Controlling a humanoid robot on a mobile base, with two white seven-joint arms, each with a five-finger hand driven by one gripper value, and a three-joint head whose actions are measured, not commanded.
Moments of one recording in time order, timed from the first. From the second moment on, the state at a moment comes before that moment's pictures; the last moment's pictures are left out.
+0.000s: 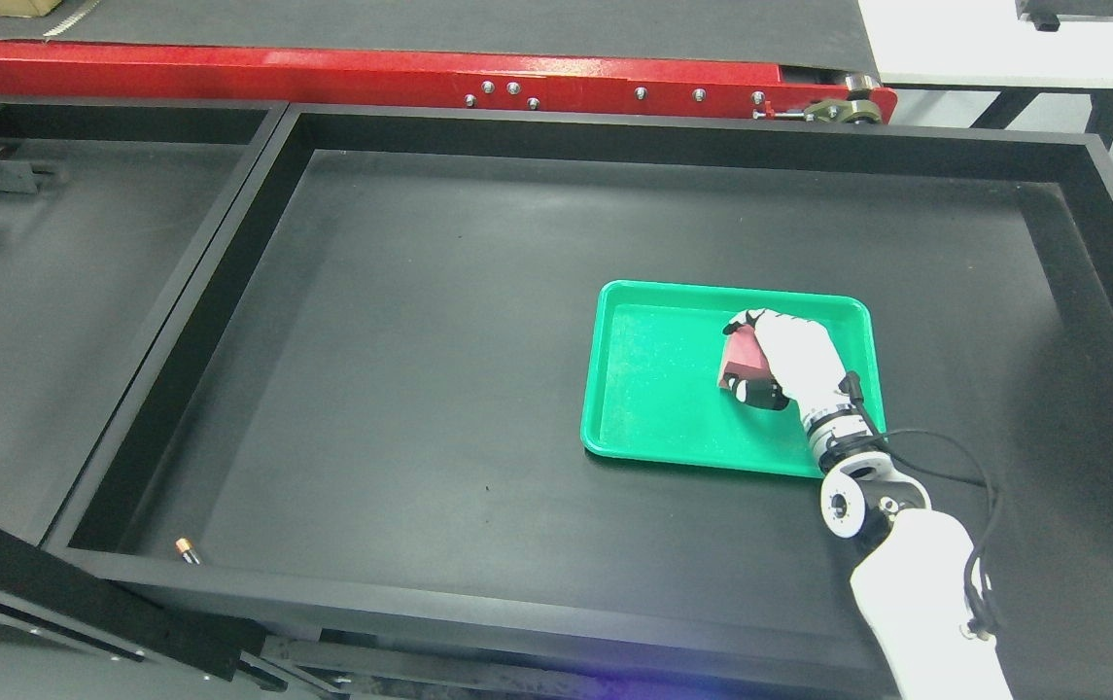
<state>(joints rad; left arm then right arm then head) -0.06 0.00 -0.31 0.00 0.13 -0.11 -0.16 -0.28 0.00 0.12 -1.16 1.14 -0.12 -0.02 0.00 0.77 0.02</state>
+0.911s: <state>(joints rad) -0.06 0.00 -0.31 0.00 0.13 -0.11 -0.16 -0.28 0.00 0.04 -1.34 1.03 -0.12 -0.34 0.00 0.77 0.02</state>
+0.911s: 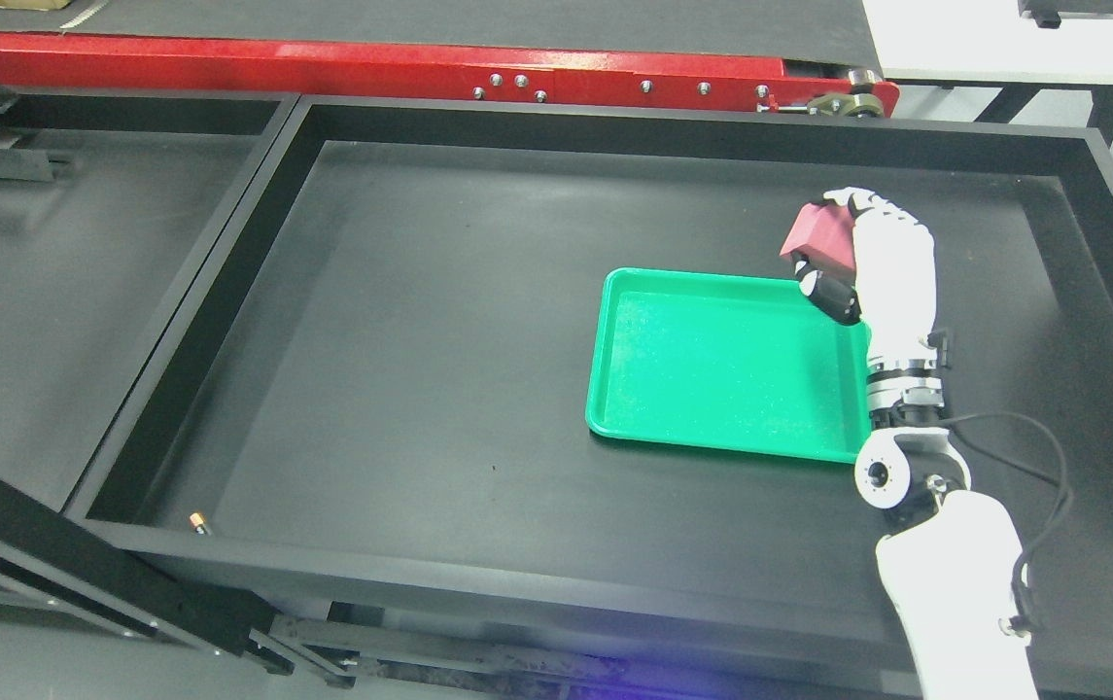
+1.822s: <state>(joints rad) -0.06 0.00 -0.31 0.00 0.13 -0.11 -0.16 -0.28 -0.10 -0.01 -1.50 0.92 -0.12 -0.26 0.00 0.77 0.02</state>
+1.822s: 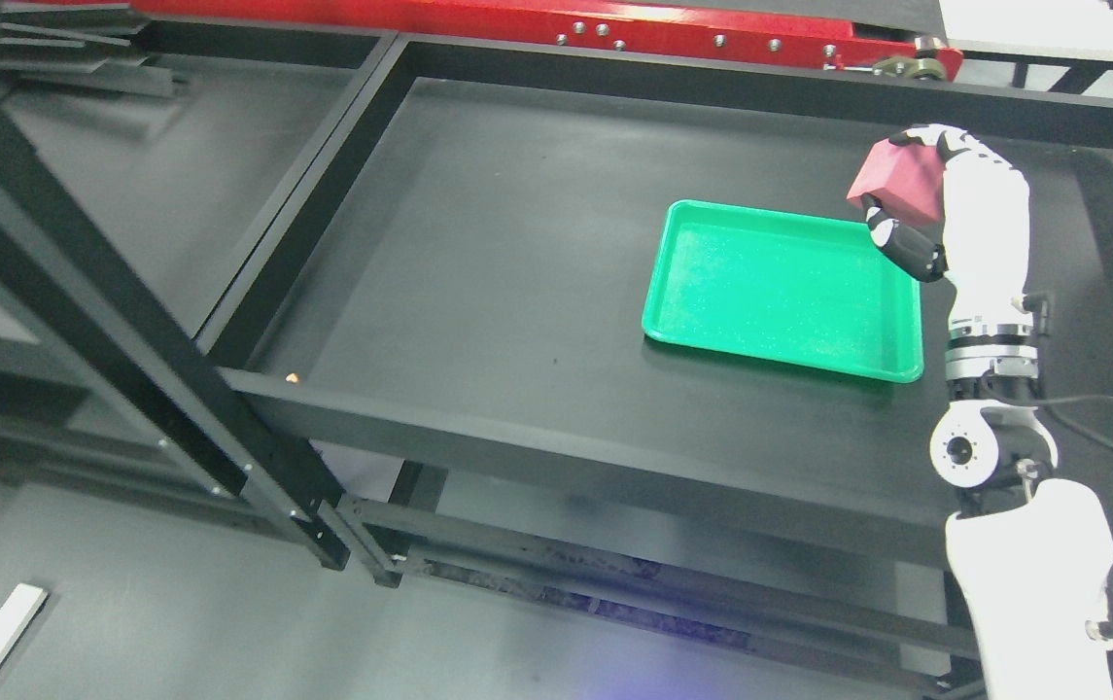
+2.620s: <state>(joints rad) -0.06 0.00 -0.31 0.00 0.14 -0.11 -0.16 -0.28 -0.16 -0.04 -1.57 0.87 -0.12 -0.23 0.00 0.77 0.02</state>
